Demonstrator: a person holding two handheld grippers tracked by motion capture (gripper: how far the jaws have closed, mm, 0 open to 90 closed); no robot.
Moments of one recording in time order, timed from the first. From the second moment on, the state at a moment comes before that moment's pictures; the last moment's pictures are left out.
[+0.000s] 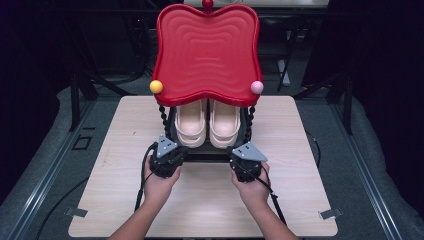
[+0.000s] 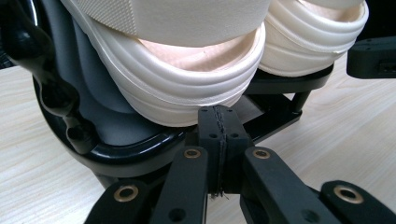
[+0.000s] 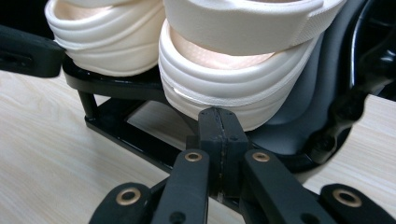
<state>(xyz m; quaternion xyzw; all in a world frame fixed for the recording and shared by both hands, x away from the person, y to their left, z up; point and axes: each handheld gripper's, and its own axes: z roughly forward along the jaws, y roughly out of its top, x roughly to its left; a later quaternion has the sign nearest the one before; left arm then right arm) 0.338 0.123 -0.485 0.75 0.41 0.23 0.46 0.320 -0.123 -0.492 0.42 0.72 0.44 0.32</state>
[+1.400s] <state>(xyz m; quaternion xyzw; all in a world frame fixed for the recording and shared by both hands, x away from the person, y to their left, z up) 0.357 0.121 -0.495 0.75 0.43 0.23 0.46 0.341 -0.114 -0.500 0.44 0.71 0.45 0.31</state>
